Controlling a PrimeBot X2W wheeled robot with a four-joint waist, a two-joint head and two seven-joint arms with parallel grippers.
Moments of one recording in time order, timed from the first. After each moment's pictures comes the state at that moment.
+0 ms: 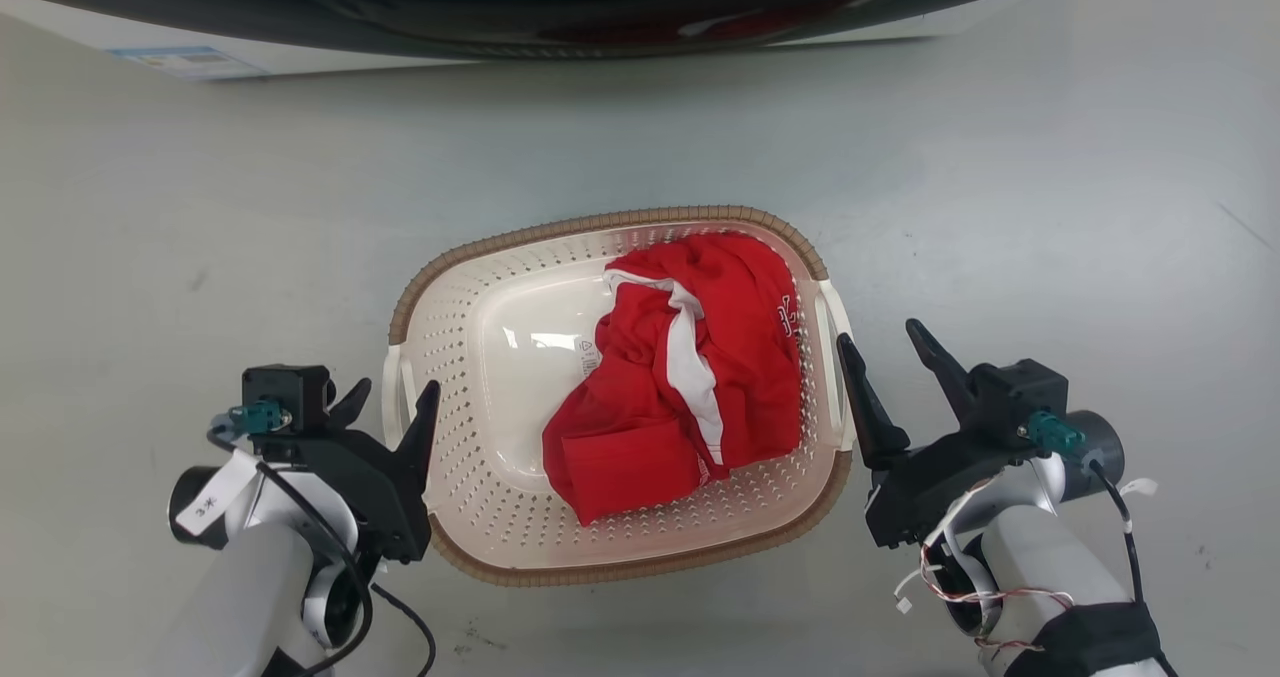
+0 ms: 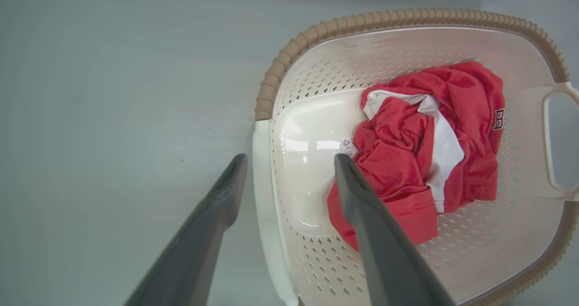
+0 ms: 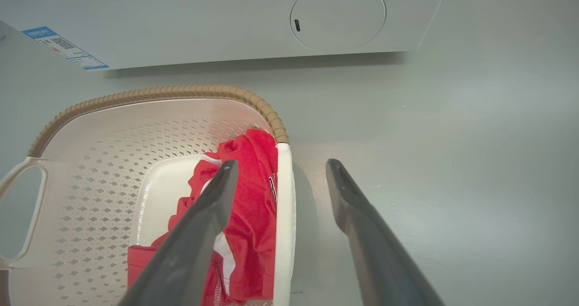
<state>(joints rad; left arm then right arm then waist) -0.49 0.19 -0.34 0.64 -0.56 -0.06 0.06 -0.48 -0.07 0.32 0.56 0.25 0.05 -0.17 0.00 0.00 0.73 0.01</state>
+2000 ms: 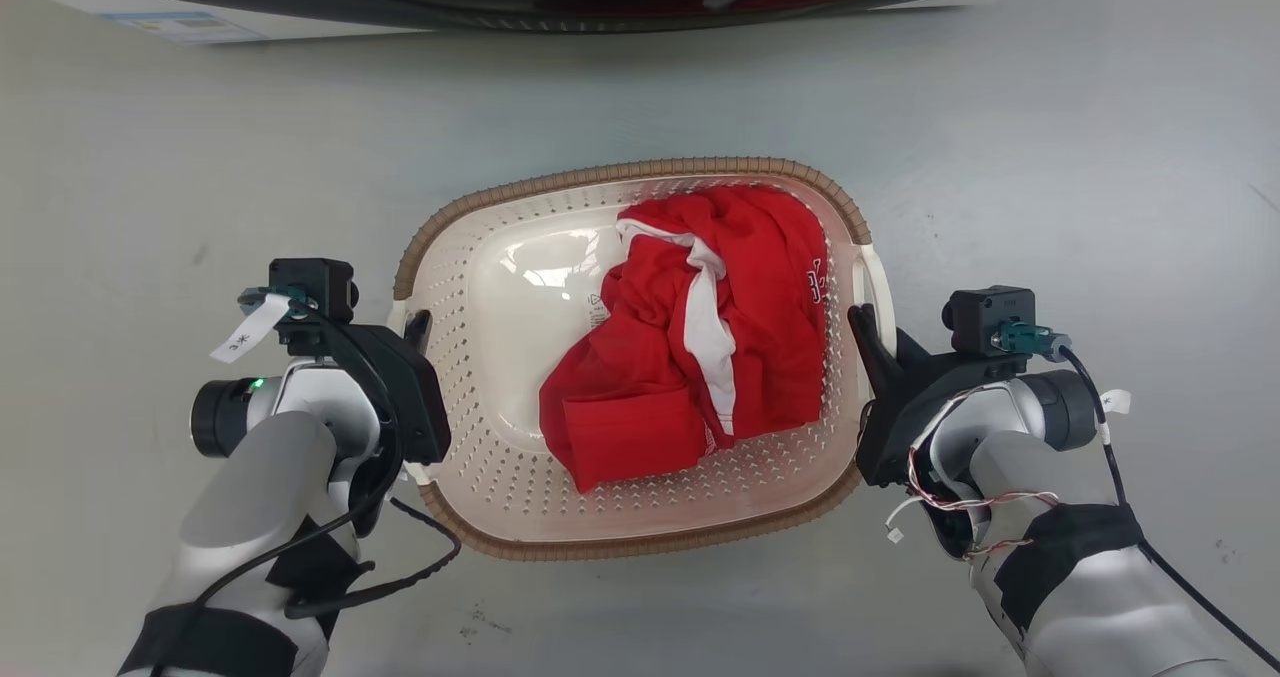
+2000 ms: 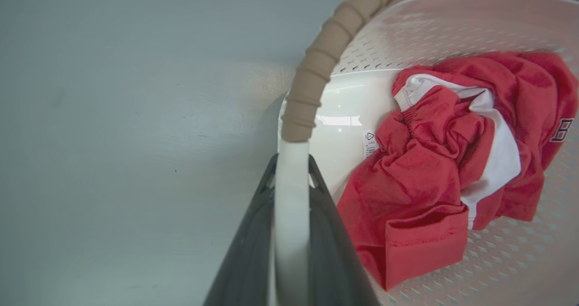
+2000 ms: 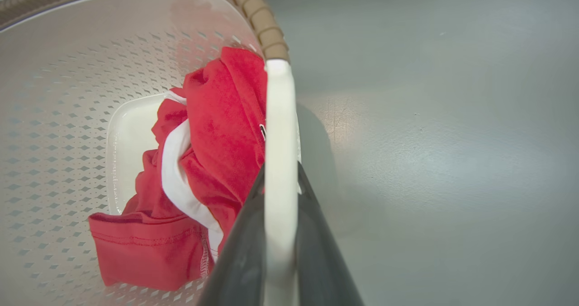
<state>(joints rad) -0.82 0.10 -0.43 1.06 -0.64 -0.12 0.07 -0.76 -0.07 0.52 0.95 0.51 0.08 -0.09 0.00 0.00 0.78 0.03</state>
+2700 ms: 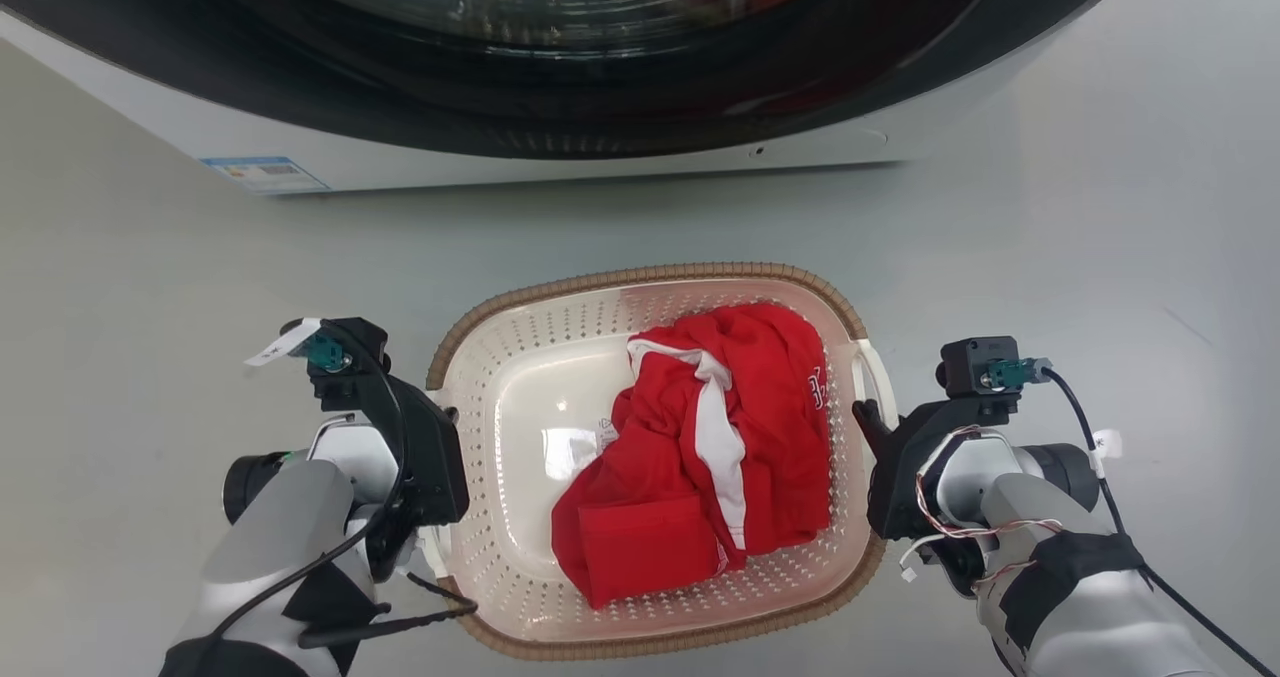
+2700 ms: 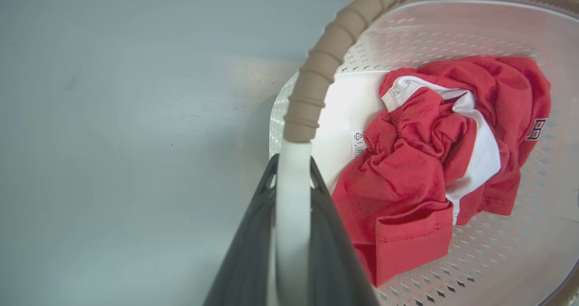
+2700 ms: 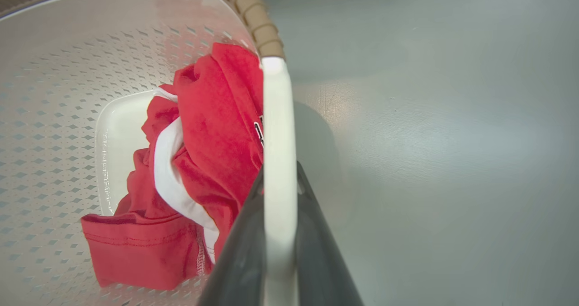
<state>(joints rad) -0.78 0.09 -0.50 1.11 -0.76 -0.12 0.23 -0.77 -0.06 0.52 1.12 0.58 0.11 0.06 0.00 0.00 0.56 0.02</state>
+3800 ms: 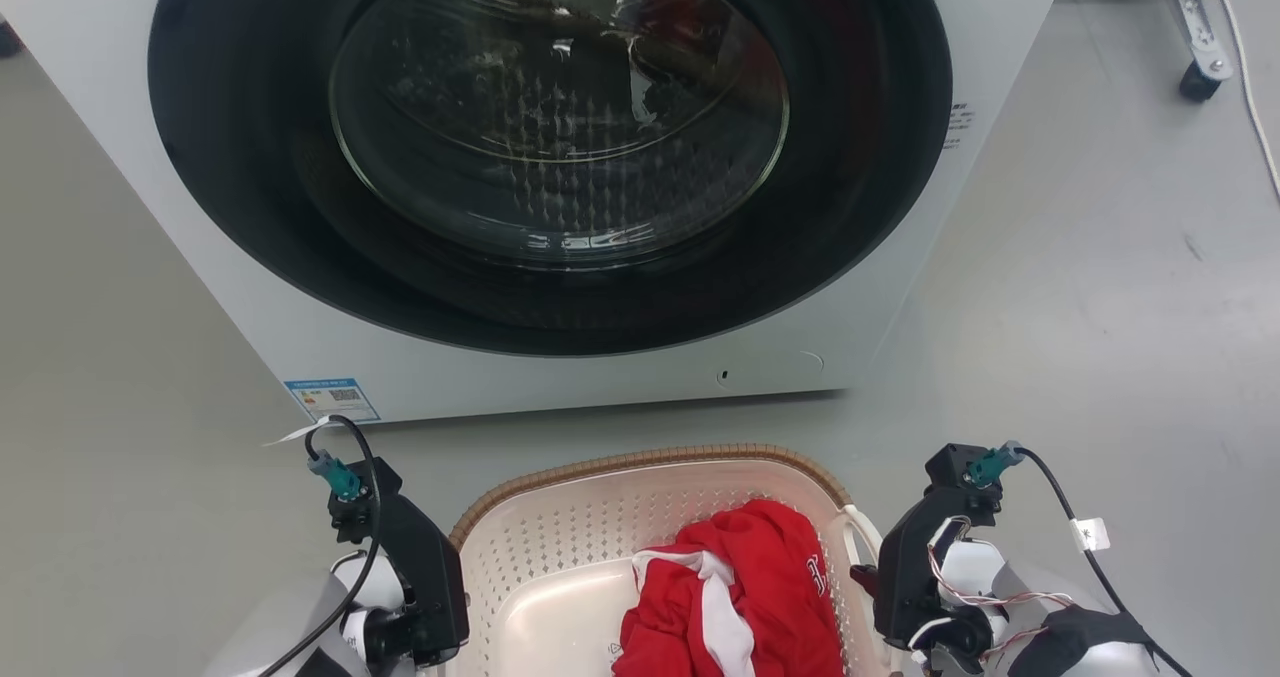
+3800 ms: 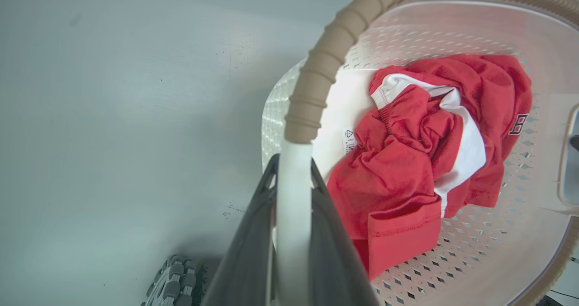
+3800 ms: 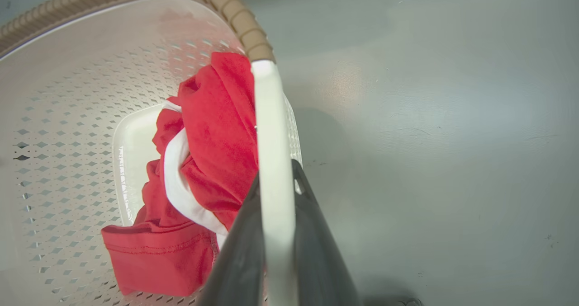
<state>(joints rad) -0.65 0.09 -0.56 1.16 -0.94 -0.12 0.54 -0.68 -0.06 0.59 1.19 0.78 0.12 0.39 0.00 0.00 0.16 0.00</state>
